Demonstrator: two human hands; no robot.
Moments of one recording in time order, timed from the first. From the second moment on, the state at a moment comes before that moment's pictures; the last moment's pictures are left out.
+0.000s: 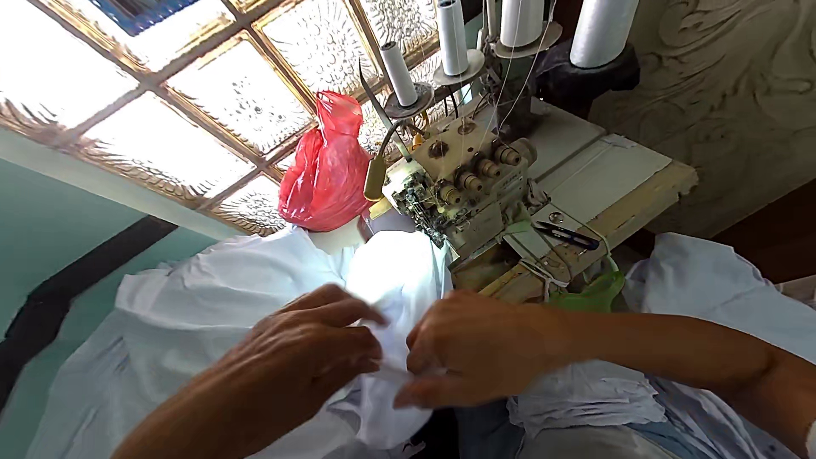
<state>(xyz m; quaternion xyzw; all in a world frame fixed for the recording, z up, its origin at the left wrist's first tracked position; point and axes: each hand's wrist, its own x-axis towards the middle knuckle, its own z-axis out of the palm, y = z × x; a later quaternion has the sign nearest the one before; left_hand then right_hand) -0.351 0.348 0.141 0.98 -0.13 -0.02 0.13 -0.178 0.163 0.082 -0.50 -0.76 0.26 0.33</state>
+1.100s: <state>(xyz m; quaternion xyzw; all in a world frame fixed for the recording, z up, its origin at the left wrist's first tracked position) -0.348 0.392 0.131 0.86 -0.02 0.26 0.43 -0.091 0.229 -0.046 -0.55 -0.72 -0.06 0.42</state>
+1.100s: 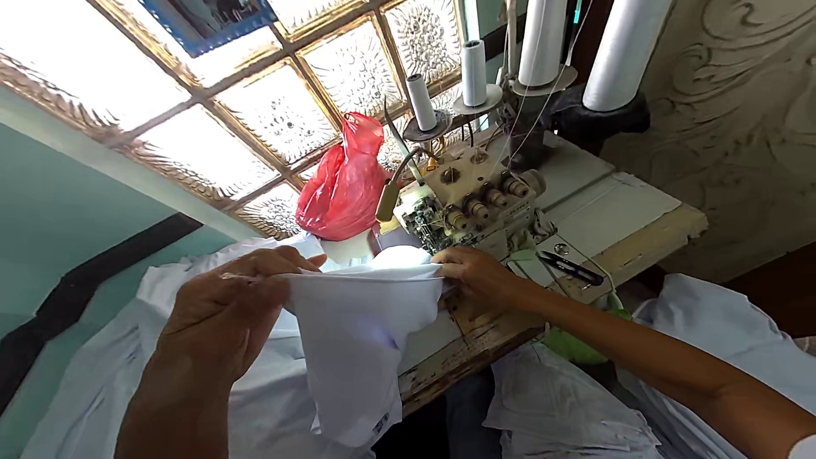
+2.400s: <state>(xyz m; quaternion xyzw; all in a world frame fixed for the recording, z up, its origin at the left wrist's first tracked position) -0.356 0.357 0.134 0.96 -0.05 0.14 0.24 -0.095 0.208 -0.003 -0.45 -0.80 0.02 0.40</state>
